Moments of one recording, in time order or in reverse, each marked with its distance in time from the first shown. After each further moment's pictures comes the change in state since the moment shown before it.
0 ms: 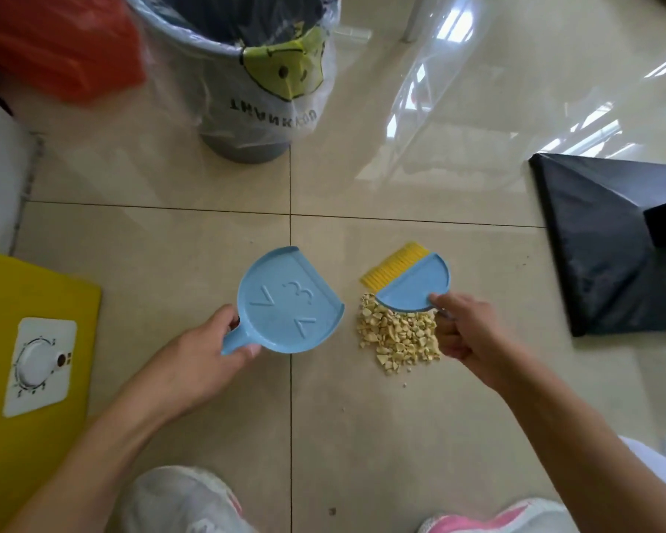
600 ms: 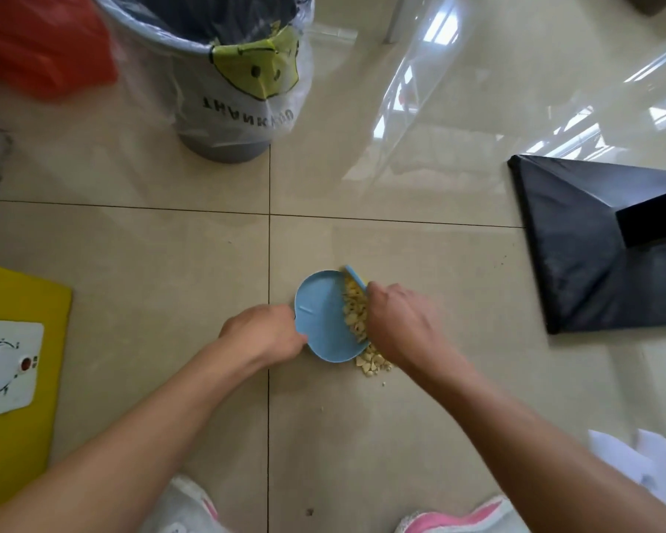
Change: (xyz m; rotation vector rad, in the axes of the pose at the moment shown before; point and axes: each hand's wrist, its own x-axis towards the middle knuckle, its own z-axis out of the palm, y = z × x) left_hand 0.056 0.085 0.051 0.351 -0.171 0.000; right_hand -0.011 -0.014 0.056 -1.650 0.140 -0.512
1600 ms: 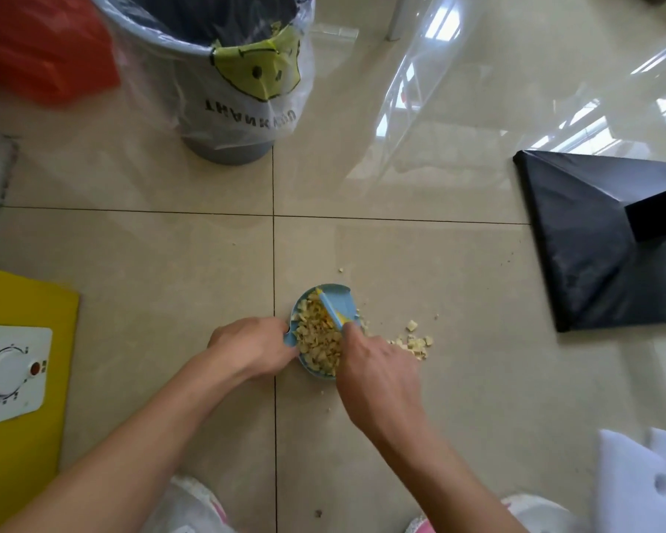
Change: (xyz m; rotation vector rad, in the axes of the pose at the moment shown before) left_hand -0.005 -0.019 0.001 0.097 -0.063 0.014; right_hand -0.052 -0.049 0.029 0.169 0.076 0.047
